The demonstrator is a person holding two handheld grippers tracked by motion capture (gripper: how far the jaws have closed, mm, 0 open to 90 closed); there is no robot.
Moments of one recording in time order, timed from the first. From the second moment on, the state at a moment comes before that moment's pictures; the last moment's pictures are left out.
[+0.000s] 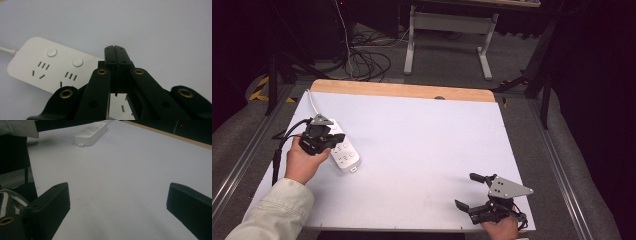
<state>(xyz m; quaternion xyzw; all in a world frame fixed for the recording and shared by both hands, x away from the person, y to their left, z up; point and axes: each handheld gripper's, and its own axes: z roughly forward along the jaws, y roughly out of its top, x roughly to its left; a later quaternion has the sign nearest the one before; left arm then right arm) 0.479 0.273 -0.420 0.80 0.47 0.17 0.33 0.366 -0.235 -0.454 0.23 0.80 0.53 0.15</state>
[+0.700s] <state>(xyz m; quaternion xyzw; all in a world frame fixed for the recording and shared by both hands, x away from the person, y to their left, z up) 0.501 0.271 -0.438 0.81 0.50 0.11 0.29 0.367 -0.235 -0.454 0.23 0.80 0.53 0.15</state>
